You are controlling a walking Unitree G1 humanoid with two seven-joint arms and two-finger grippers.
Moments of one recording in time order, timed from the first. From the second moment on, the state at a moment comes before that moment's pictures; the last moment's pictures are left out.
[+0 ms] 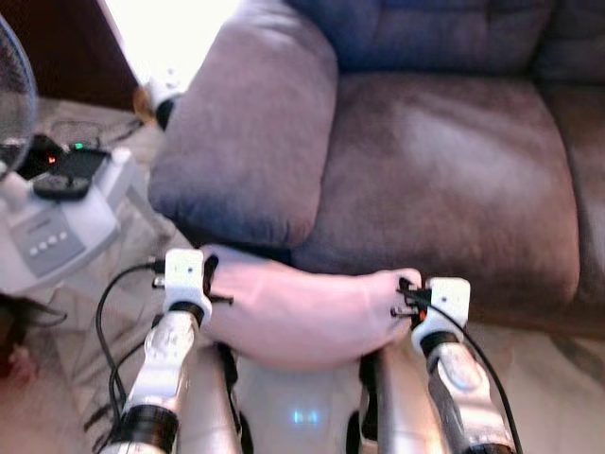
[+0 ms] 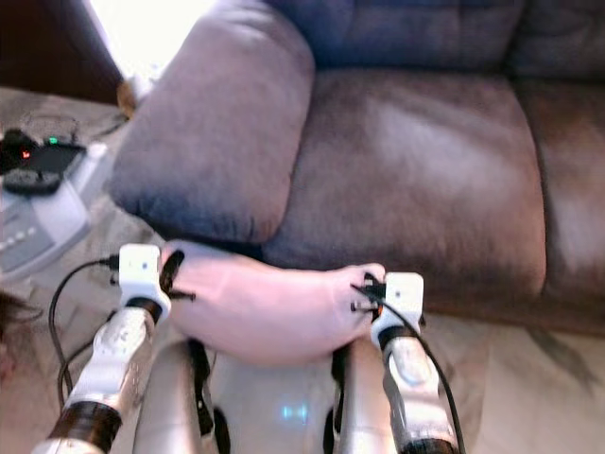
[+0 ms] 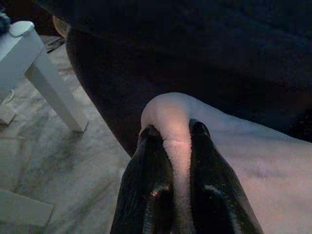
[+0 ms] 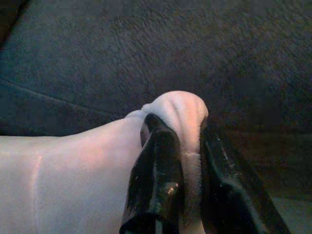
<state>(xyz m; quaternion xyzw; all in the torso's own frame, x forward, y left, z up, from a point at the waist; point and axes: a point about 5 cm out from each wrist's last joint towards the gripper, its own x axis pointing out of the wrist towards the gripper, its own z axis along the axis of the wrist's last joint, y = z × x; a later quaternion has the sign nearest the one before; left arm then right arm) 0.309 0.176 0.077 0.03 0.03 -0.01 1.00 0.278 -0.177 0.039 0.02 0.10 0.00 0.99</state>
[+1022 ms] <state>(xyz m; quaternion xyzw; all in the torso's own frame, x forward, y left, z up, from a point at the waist) 0.309 0.174 0.082 0.02 0.02 -0.01 1.00 0.286 -0.177 0.058 0.02 0.06 0.00 1.00</state>
